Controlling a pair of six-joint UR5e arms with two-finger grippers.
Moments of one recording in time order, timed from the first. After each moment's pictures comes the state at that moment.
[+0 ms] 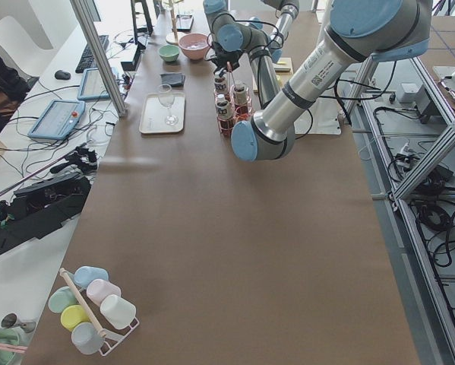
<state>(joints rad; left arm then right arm) -0.72 -2.46 -1.84 -1.30 -2.32 -2.94 0.44 -1.18 1.68 -0.26 1.38 0.53</state>
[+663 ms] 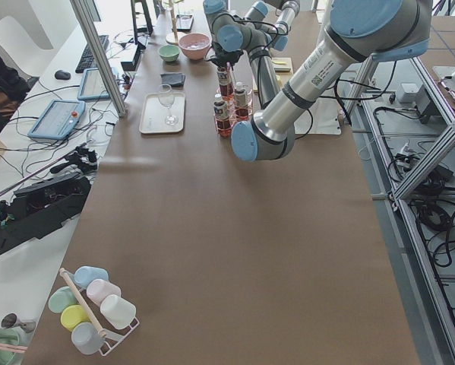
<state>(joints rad) -0.72 -2.46 -1.84 -1.30 -2.32 -2.94 0.44 -1.19 1.89 -0.50 1.39 0.55</state>
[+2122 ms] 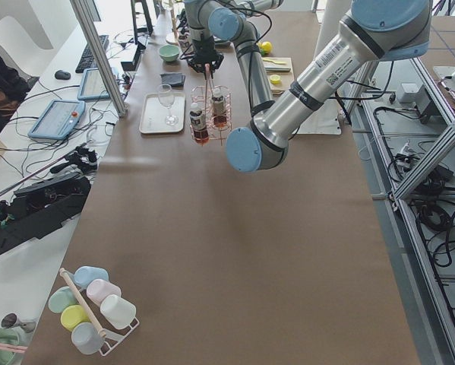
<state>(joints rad) -0.98 -2.39 -1.97 -0.97 -2.33 -2.62 0.94 -1.11 1.73 -0.62 1.81 0.57</state>
